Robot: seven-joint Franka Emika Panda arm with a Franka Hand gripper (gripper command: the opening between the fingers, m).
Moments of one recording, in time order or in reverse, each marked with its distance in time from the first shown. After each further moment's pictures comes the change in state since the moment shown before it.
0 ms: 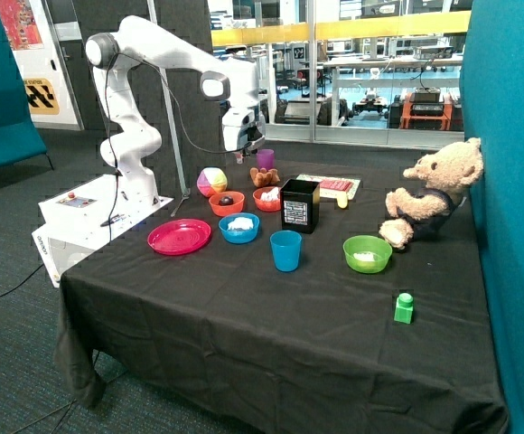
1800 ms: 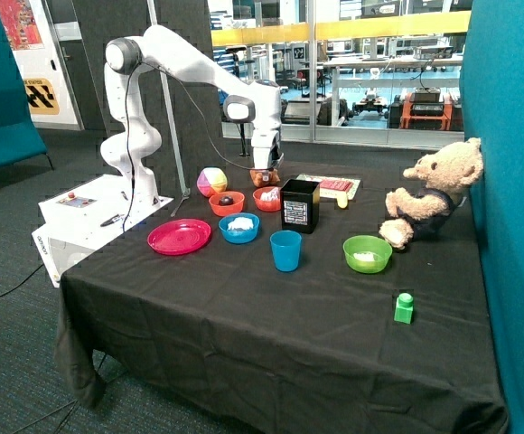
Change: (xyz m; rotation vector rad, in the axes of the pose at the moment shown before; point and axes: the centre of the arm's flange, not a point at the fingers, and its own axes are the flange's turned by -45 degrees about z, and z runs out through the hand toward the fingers) arm 0.048 -0.050 0.074 0.002 0.004 -0.221
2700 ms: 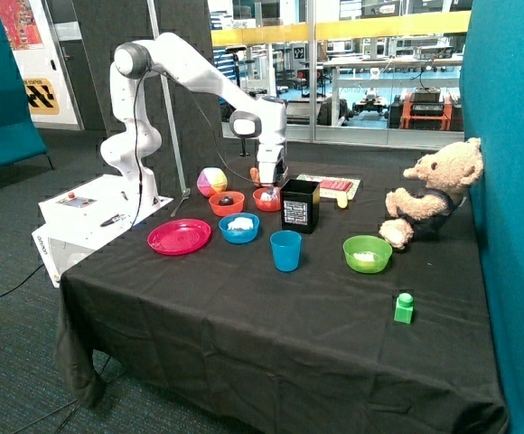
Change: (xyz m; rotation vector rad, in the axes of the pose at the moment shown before) arm 0.013 -0.001 0.045 -0.007 -0.003 0.002
